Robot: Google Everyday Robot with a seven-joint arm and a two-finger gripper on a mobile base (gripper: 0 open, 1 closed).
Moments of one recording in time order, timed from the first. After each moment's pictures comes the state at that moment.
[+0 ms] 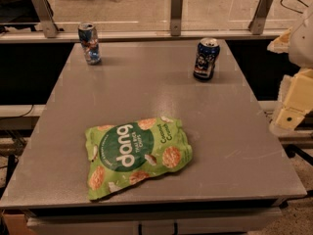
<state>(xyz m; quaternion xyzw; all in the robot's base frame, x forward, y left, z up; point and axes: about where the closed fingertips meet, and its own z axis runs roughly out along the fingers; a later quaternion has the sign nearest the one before) 0.438 -0.217 0.976 -0.60 0.78 -0.03 0.16</state>
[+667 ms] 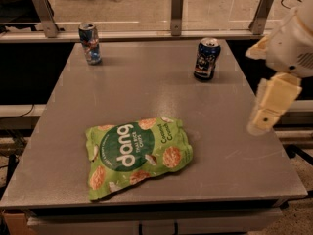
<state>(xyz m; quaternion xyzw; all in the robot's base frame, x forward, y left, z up) 0.450 -0.186 0.960 -0.62 0.76 0.01 0.18</state>
